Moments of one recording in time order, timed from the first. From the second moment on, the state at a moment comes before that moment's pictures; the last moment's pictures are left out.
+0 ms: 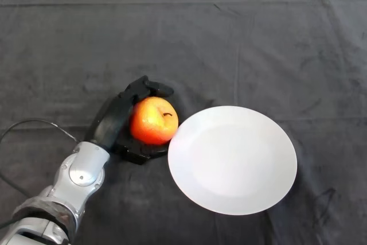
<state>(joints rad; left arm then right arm) -0.68 0.23 -0.26 1.25 0.18 -0.77 0.10 -0.91 -0.57 -0.83 1.22 0.78 0.54 0.43</state>
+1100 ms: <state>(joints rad) -0.69 0.21 -0.38 1.09 0.44 -0.83 0.71 -0.91 -0.57 -0.83 1.22 0.78 0.54 0.43</state>
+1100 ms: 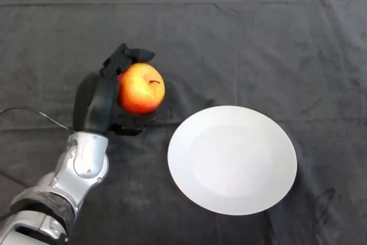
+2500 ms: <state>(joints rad) -0.70 0.16 -0.71 1.13 0.33 -0.91 0.50 -0.91 -0.57 -0.83 1.22 0.78 0.54 0.43</state>
